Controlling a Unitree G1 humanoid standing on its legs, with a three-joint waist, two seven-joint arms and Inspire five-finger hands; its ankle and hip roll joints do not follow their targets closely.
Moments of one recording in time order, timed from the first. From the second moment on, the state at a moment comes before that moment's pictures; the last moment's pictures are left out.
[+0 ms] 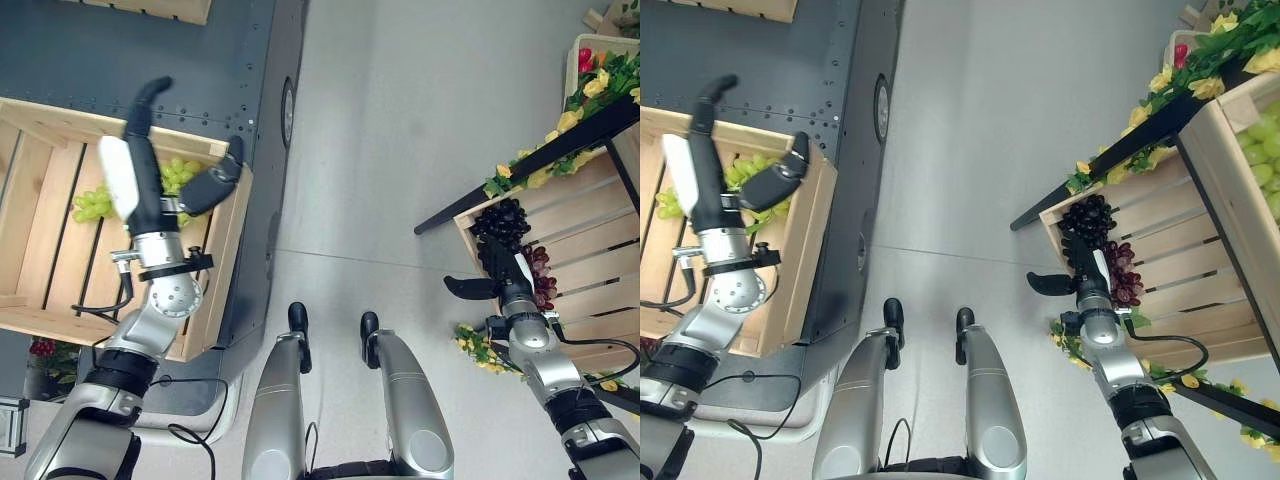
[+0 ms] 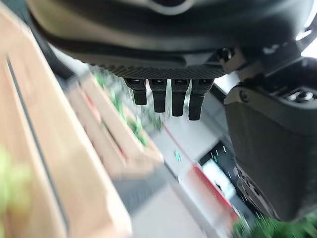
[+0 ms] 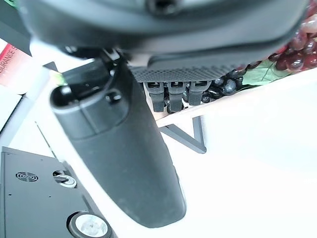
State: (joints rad) left arm -0.45 0.76 -0.19 0.42 0.07 -0.44 0.83; right arm -0.29 -0.58 0.23 0.50 0.32 -0.05 -0.23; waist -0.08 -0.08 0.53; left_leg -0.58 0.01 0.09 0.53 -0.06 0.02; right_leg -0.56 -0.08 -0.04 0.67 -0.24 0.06
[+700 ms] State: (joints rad) left arm -0.55 0.98 -0.30 0.79 0.28 -0.35 0.72; right arm -0.30 -0.66 0.23 0.54 0.32 -0.05 -0.14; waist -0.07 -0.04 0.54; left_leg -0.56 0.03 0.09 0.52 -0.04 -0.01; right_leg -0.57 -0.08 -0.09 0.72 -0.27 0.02
